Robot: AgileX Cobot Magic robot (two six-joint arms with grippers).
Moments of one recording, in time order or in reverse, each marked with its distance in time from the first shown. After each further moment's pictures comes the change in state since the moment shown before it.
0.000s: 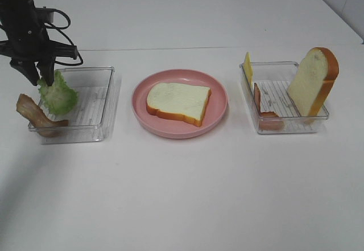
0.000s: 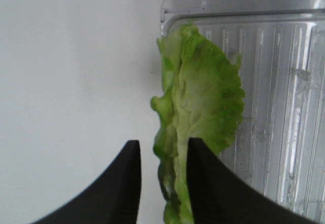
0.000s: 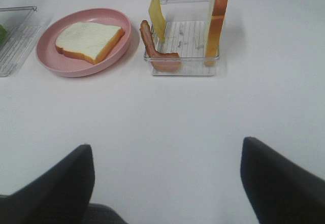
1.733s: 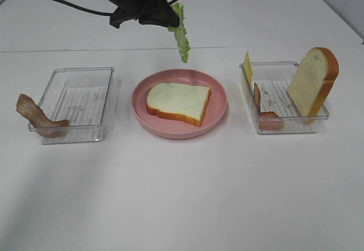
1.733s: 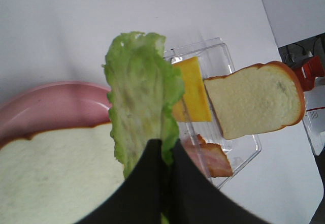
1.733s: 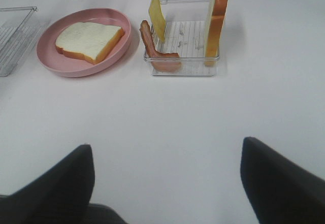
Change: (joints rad) left arm -0.259 -0.088 -0.012 -0.852 -0.376 0.357; right arm 0.000 0.000 0.000 0.000 0.000 0.000
